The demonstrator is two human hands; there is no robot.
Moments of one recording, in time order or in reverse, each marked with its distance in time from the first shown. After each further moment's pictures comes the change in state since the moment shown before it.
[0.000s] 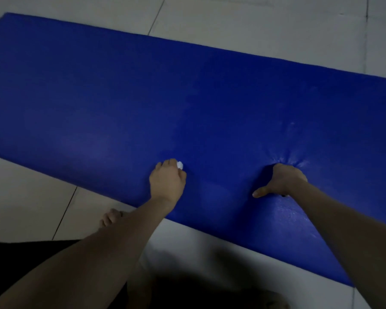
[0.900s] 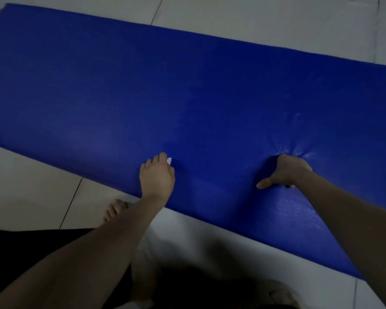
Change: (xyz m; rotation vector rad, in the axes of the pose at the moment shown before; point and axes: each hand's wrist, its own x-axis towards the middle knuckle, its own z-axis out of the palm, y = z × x) left_hand -0.009 -0.038 -0.007 0.143 0.102 0.036; right_hand -0.010 -0.004 -0.009 -0.018 -0.018 -0.007
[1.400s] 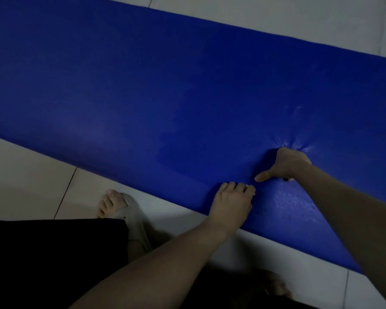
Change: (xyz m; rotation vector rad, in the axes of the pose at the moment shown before) left_hand -0.100 0.157 0.028 -0.220 -0.207 0.513; right_hand 0.001 -0.004 0.000 -0.014 -0.002 0.022
